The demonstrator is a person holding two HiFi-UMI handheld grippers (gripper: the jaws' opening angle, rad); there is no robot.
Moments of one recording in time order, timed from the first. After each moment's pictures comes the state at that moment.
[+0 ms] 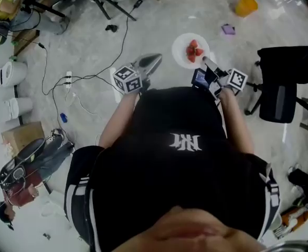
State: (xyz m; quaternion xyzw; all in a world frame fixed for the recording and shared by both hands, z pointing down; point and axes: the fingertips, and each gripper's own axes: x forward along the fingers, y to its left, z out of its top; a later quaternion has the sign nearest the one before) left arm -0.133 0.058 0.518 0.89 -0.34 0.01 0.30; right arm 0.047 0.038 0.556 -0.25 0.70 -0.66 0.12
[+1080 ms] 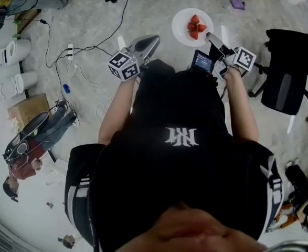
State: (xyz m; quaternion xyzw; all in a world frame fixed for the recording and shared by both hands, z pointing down) left arm -0.097 0.101 0.512 0.87 -0.38 0.04 0.31; right arm 0.073 0.052 0.553 -0.20 0.69 -0.68 0.13
